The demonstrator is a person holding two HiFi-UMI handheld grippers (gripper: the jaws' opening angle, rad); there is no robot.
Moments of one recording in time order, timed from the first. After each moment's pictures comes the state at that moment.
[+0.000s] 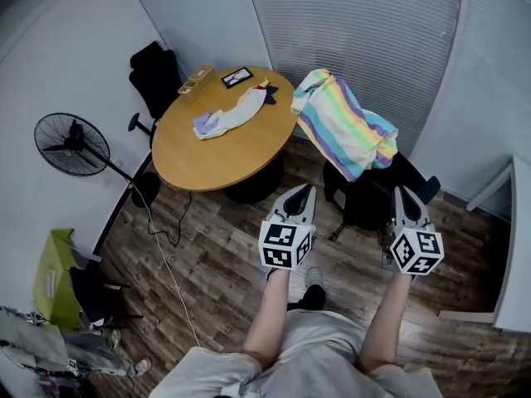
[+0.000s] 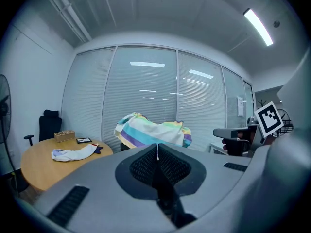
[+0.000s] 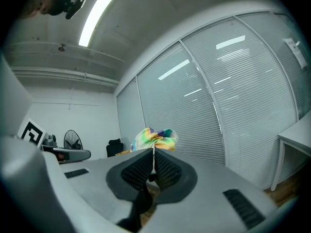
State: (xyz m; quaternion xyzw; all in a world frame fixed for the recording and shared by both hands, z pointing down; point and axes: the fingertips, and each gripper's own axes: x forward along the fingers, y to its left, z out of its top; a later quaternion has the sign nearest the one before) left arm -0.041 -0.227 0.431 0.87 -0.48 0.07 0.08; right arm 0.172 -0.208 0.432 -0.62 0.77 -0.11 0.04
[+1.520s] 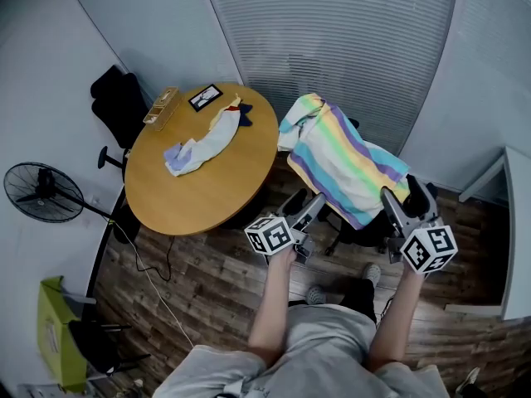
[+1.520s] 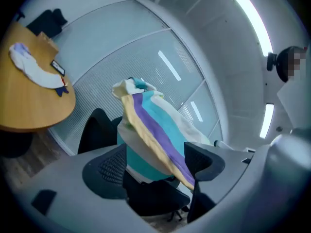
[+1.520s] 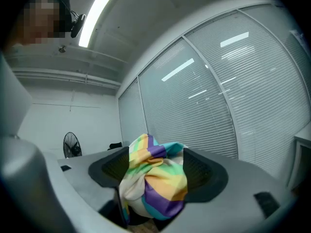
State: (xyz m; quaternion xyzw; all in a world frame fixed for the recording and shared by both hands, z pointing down) left arm -0.026 -0.391 0.519 0.88 -0.27 -0.12 0.38; right arm 0.162 -0.327 0.413 -0.61 0.79 -0.10 0.06
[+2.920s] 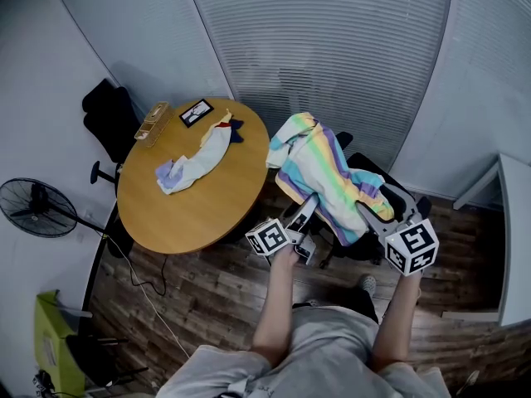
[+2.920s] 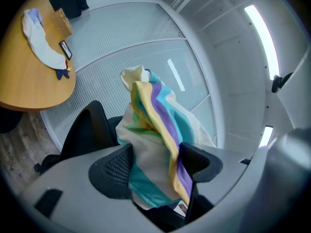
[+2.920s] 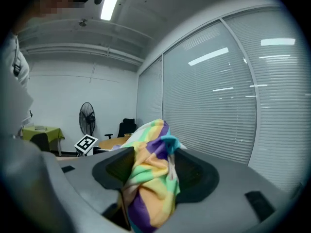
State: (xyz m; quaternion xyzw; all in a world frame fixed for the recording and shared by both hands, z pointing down) left arm -0.003 -0.439 0.522 0.85 -0.24 -0.20 0.43; right arm 0.122 -0.363 0.423 -0.53 0.84 -0.04 -0.11
